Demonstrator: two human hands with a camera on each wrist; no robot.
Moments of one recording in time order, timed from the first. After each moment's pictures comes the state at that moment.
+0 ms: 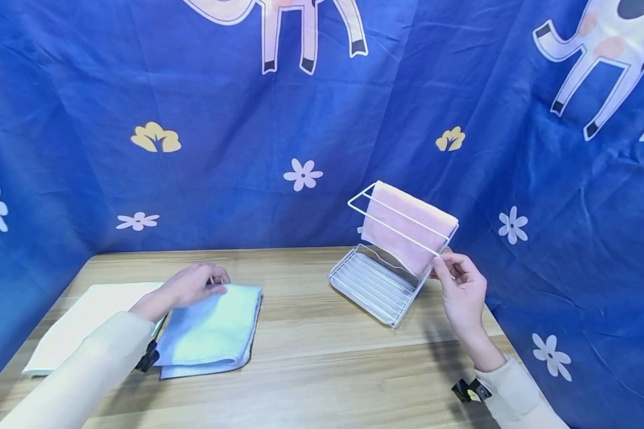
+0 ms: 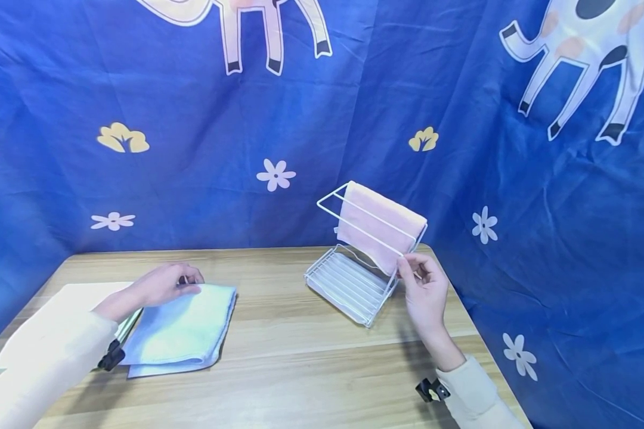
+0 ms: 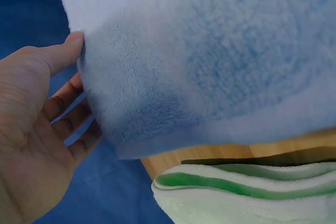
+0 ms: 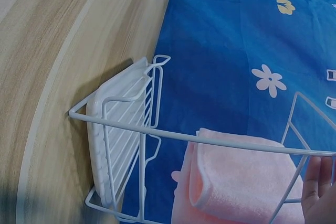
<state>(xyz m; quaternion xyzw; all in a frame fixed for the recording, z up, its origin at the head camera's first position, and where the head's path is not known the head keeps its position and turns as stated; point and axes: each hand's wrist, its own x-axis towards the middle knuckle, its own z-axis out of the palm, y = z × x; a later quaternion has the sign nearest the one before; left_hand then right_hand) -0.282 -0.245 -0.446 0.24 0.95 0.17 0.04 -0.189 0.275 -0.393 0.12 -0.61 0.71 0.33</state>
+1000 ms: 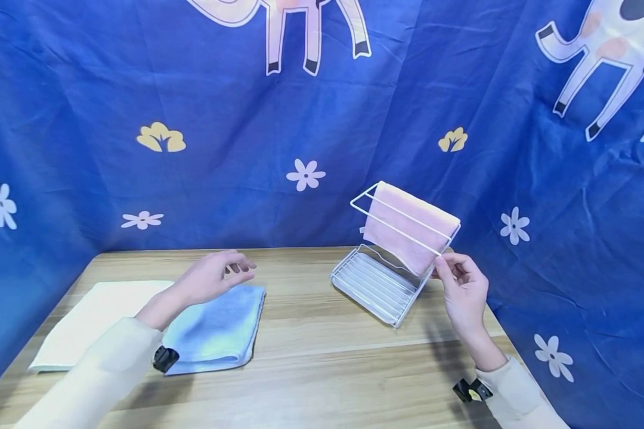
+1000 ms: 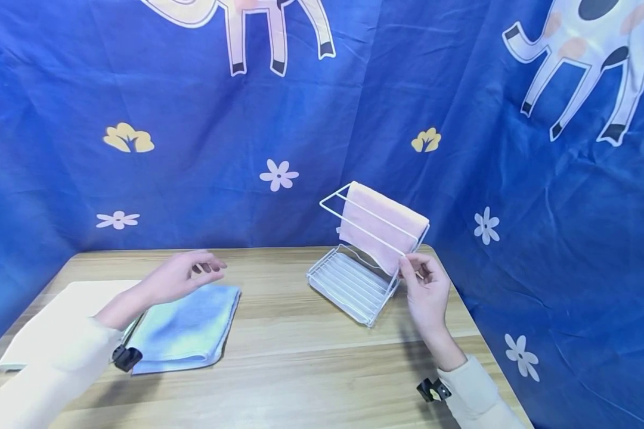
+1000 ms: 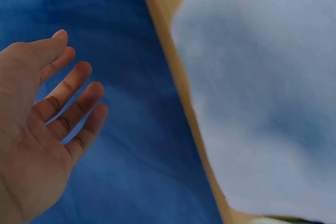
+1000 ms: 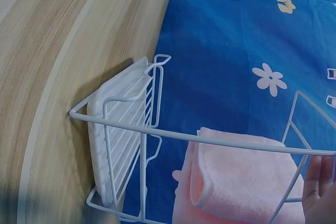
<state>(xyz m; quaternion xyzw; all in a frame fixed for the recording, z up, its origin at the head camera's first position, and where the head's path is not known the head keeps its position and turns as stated) -0.247 -0.197 -0.398 0.27 0.93 0.24 -0.06 -0.188 0.274 -0.392 0.14 -0.60 0.71 0.34</state>
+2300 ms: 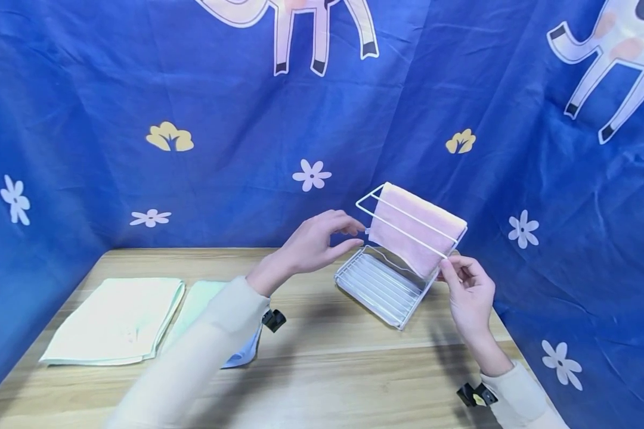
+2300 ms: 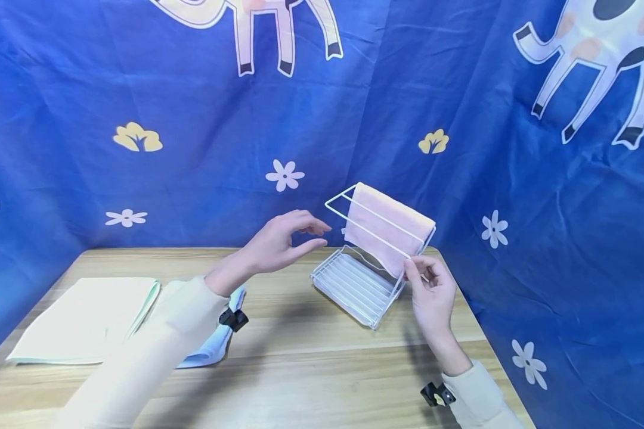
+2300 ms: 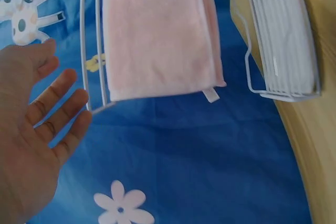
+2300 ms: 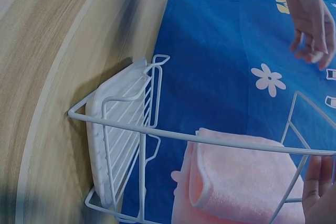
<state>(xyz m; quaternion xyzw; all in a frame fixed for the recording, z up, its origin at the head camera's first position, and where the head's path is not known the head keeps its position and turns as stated) -0.259 -0.024 -0.319 0.41 0.84 0.31 -0.18 -0.187 0.274 -0.391 0.14 -0.60 0.71 0.34</state>
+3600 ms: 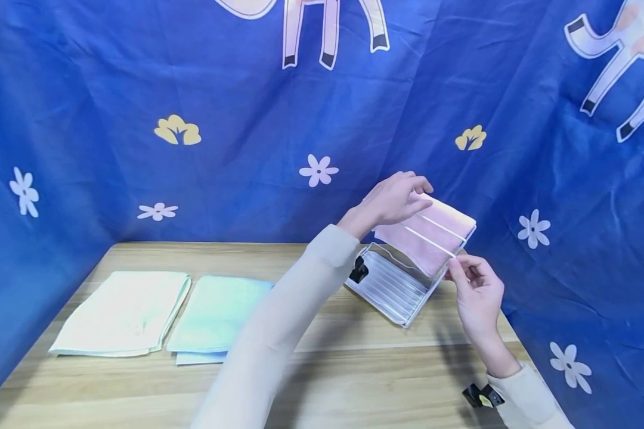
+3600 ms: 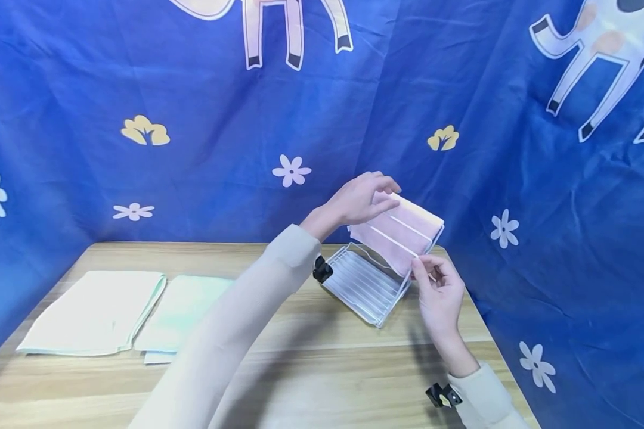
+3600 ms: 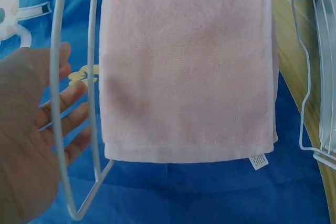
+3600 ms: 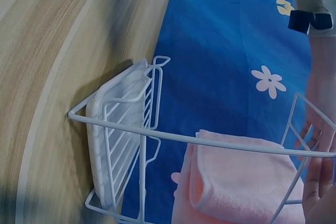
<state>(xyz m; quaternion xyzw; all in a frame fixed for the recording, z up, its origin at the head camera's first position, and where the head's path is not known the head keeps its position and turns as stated) -0.331 0.095 -0.277 0.40 0.88 0.22 -0.11 -0.187 0.272 -0.394 0.15 -0.57 0.73 0.34</state>
